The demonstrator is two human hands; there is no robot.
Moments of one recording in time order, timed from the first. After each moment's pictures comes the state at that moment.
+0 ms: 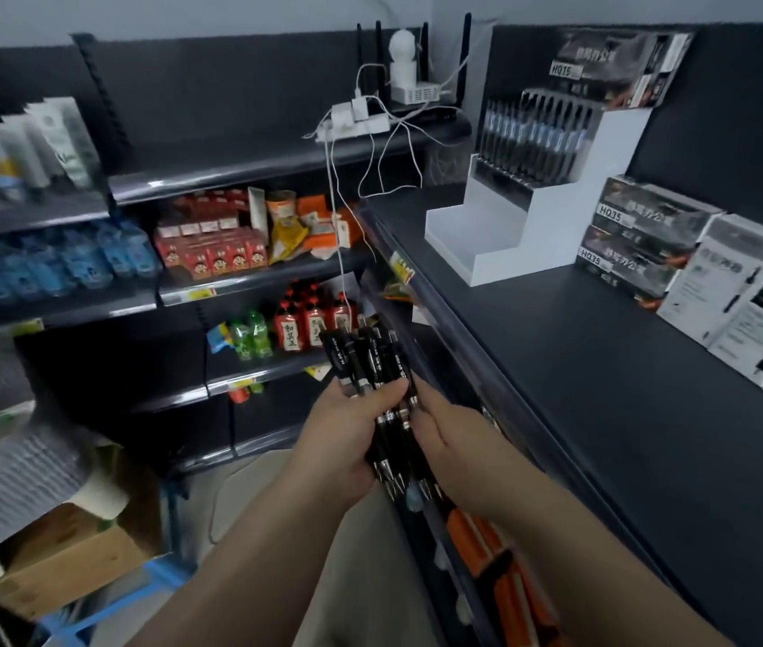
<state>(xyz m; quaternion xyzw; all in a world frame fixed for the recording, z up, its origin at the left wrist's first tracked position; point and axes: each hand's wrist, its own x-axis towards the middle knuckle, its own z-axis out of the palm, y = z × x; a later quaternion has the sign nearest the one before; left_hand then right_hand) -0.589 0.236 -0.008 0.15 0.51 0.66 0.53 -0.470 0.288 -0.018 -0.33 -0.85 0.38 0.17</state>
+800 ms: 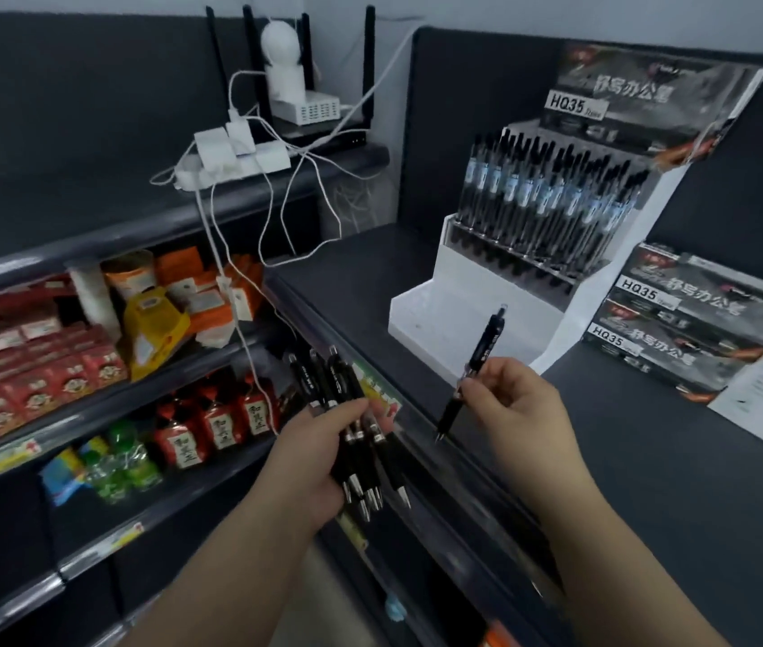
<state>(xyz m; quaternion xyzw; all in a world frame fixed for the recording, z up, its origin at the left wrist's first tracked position) -0.767 0.505 -0.012 0.16 0.49 0.54 0.66 -0.593 0.528 -0.004 -0.57 -0.55 0.40 0.47</state>
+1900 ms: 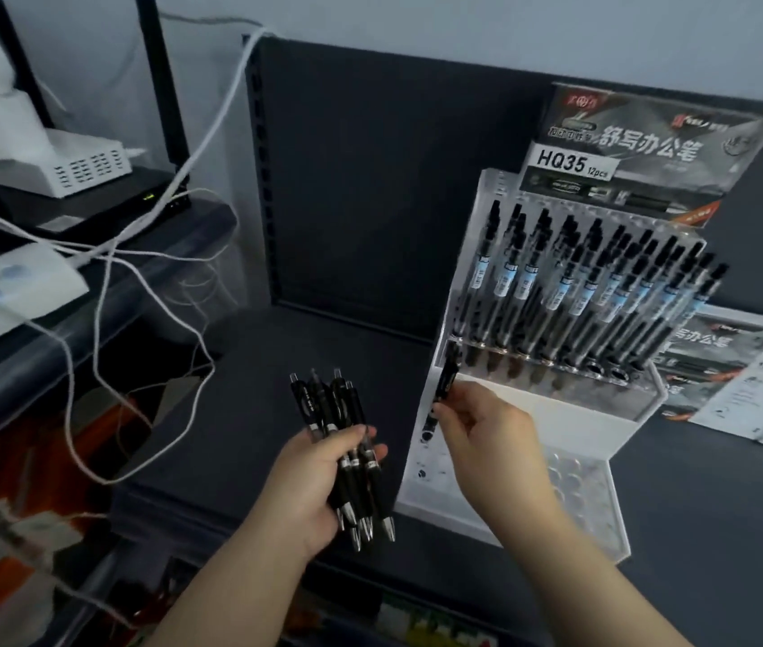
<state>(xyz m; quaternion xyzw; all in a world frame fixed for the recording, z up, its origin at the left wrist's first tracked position) -0.815 0.776 -0.020 0.31 0.44 0.33 0.78 -0.675 0.707 0.005 -0.78 -0.49 0.06 0.39</state>
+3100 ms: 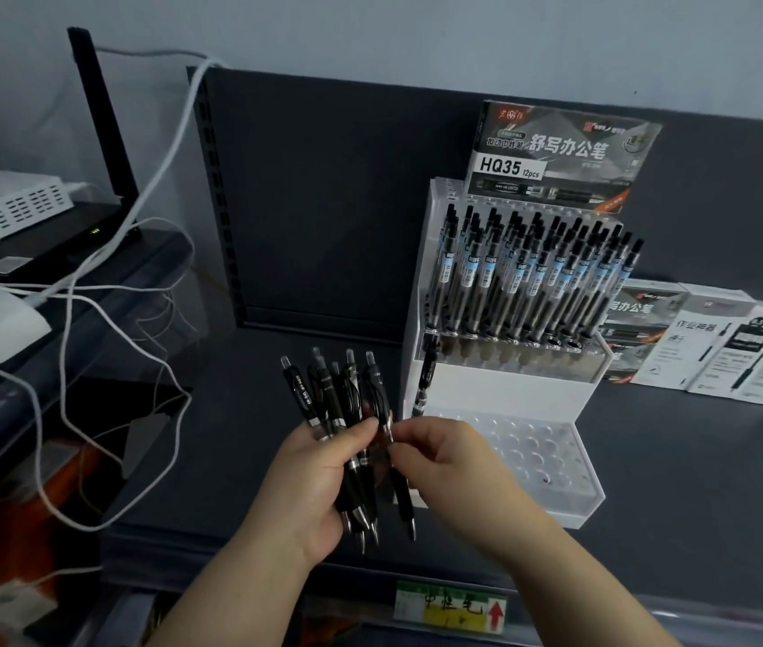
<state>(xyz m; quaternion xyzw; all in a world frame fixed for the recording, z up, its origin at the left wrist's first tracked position) -0.832 0.767 0.003 0.41 0.33 0.30 0.79 -0.725 0.682 0.017 -0.71 -0.45 0.31 0.44</state>
